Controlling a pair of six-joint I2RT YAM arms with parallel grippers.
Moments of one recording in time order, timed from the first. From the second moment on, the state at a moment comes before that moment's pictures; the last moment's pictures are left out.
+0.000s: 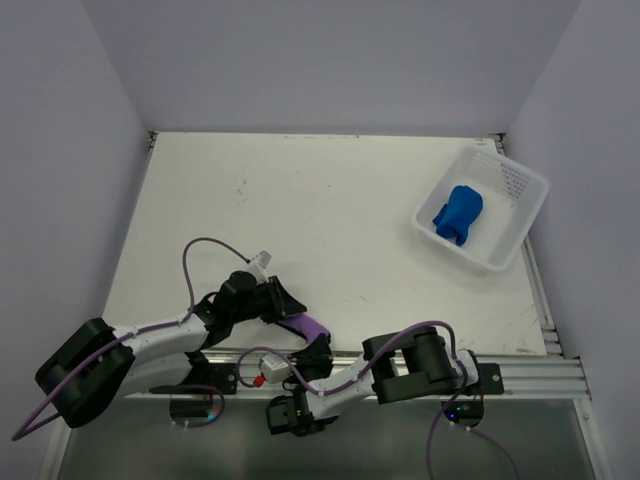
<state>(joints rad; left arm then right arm) -0.72 1.09 0.18 0.35 0.25 -1.04 1.79 2.12 1.16 -0.70 1.24 0.42</state>
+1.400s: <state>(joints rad) -0.75 1.19 0.12 0.53 0.14 -1.05 1.38 1.15 0.65 -0.20 0.33 0.47</state>
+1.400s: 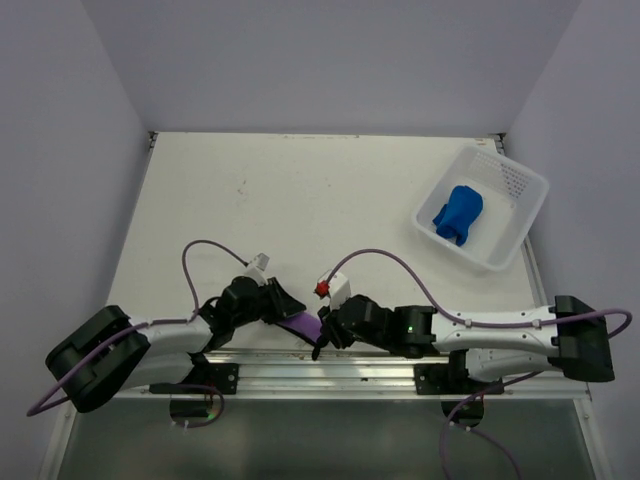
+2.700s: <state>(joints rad) -0.75 1.13 0.07 0.54 0.14 -1.05 1.29 1.42 0.61 0.02 0.19 0.54</state>
